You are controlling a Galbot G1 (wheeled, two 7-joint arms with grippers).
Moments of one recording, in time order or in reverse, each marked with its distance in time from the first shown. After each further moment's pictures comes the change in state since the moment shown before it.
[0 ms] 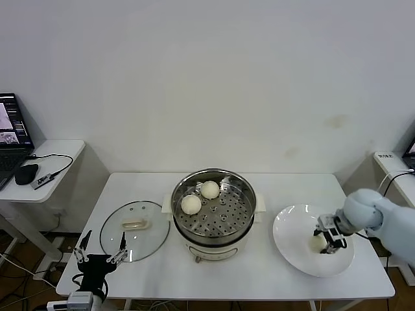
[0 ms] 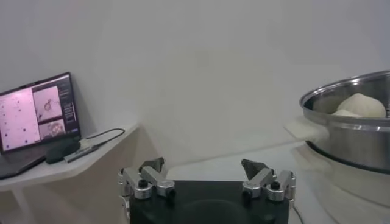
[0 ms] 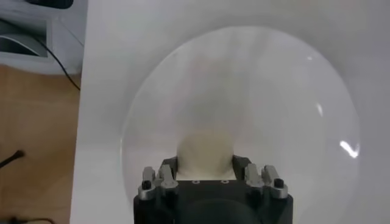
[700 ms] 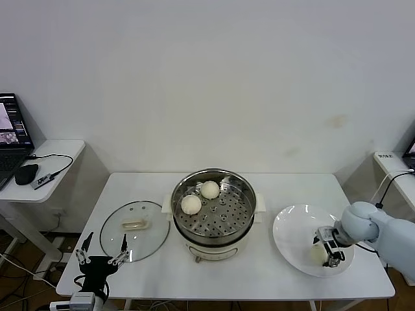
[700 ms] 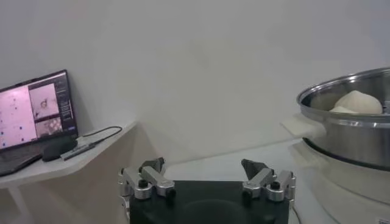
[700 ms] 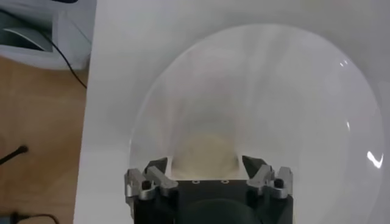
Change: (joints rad) left arm -0.001 -0.001 0.007 0.018 0.007 0.001 0.000; right arm -0.159 0.010 0.058 -0.028 -0.067 0.011 0.051
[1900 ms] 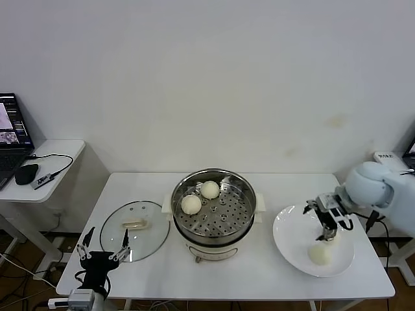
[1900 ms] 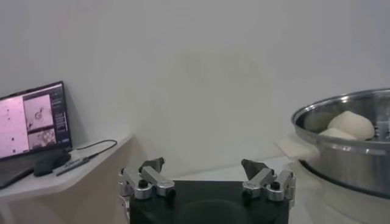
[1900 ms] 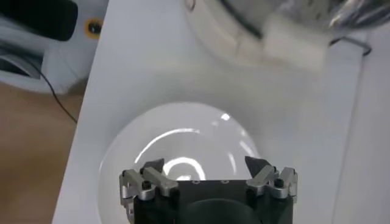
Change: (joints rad) left arm -0.012 0.013 0.007 -0.018 -0.019 0.001 0.001; right arm 0.513 -0.067 -0.363 0.157 0.196 0.003 -0.043
